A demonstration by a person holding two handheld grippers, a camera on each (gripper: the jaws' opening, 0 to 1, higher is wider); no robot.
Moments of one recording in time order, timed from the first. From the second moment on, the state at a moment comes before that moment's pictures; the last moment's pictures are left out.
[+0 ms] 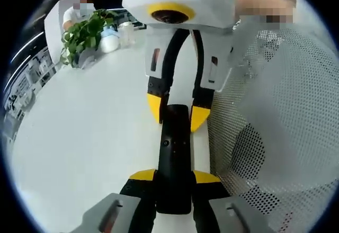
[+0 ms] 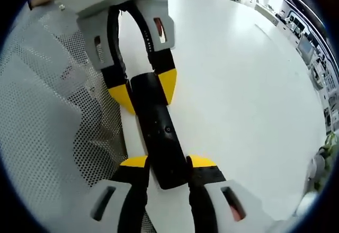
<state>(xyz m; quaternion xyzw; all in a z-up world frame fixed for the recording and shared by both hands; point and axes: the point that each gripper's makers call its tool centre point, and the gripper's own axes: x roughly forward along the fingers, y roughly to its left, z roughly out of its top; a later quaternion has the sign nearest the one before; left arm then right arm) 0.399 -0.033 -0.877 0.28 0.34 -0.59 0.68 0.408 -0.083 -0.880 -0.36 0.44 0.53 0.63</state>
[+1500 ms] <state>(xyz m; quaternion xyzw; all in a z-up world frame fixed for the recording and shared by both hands) 0.404 -0.045 -0.875 0.27 0.35 -0.58 0.69 0.408 -0.079 -0.881 -0.39 0.44 0.54 0.60</state>
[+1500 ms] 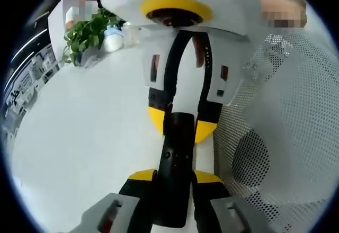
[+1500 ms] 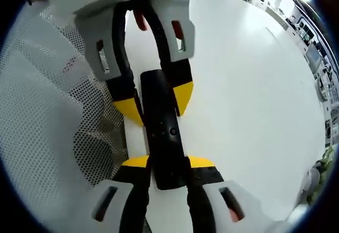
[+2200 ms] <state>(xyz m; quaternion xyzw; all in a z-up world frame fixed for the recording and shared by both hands) 0.457 -0.021 -0.836 0.11 0.34 -0.47 0.80 0.410 -0.077 -0.881 -0.38 0.44 0.54 0.60</state>
